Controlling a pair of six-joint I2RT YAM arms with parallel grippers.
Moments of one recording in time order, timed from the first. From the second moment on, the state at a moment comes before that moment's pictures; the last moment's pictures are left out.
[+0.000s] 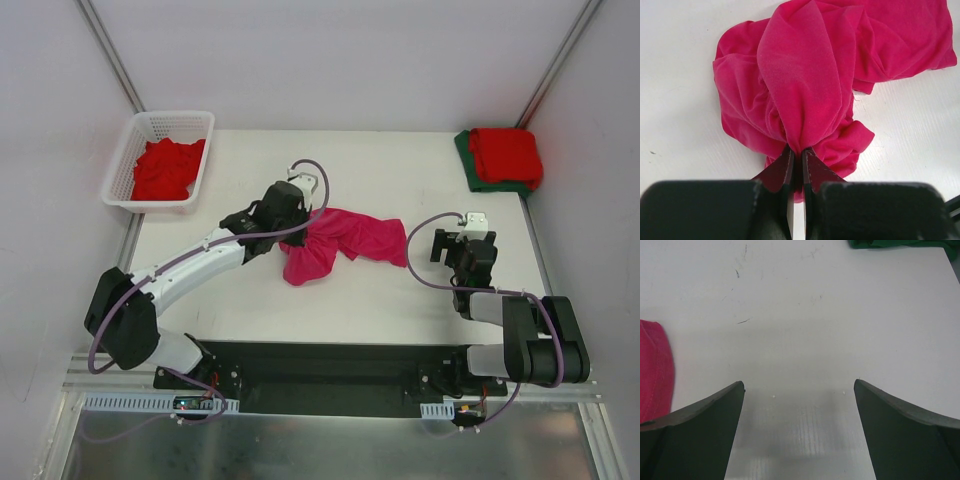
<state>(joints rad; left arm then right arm) -0.70 1.42 1.08 -0.39 -0.09 -0.26 0.03 1.34 0.23 0.78 0.11 -0.04</state>
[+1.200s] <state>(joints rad) -0.70 1.37 0.97 -0.29 -0.06 -0.27 0.39 1.12 0.71 -0.15 0.38 0.15</state>
